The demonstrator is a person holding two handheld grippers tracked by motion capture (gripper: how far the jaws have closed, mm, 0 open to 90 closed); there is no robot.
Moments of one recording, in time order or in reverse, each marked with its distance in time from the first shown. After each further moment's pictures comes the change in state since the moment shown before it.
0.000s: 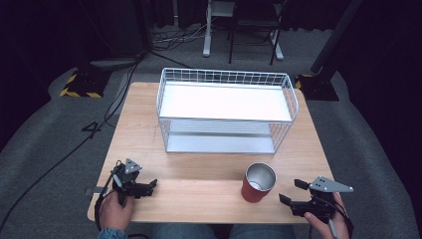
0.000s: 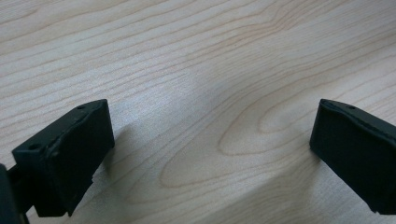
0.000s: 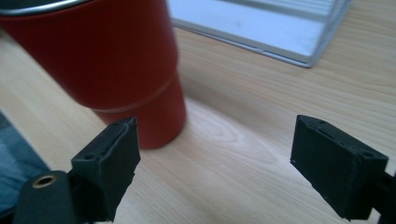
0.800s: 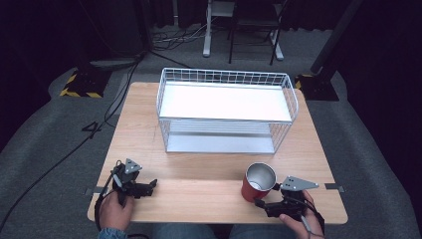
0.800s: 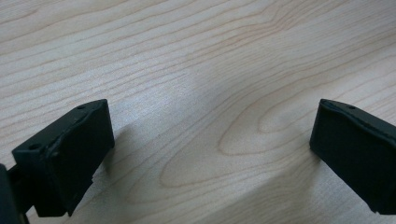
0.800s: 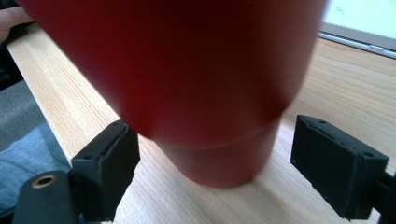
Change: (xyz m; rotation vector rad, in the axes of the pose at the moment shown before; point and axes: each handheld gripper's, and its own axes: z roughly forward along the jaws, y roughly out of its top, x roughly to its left) left arm 0.000 0.000 0.000 0.000 0.000 0.000; right arm 0.032 0.000 0.060 0.016 0.148 -0.031
